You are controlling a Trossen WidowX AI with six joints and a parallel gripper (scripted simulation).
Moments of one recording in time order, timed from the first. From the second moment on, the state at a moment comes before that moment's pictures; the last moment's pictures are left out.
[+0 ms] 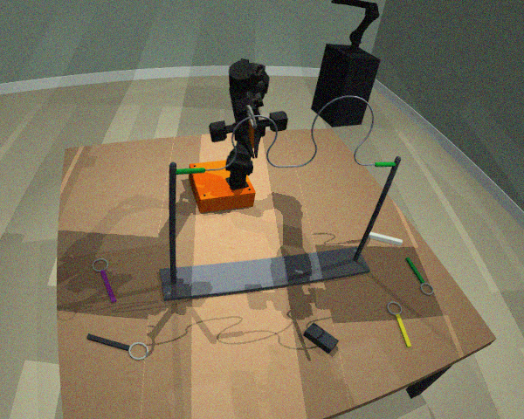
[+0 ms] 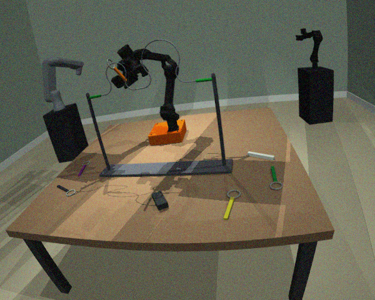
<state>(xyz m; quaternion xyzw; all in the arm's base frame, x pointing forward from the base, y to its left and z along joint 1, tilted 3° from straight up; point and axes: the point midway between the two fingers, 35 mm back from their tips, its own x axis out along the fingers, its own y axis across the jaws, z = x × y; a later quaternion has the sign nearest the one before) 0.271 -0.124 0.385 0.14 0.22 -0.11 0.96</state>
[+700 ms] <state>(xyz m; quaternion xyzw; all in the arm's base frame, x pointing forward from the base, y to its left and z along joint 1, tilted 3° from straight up) 0.266 -0.150 0.384 -0.07 0.22 -0.17 0.96</state>
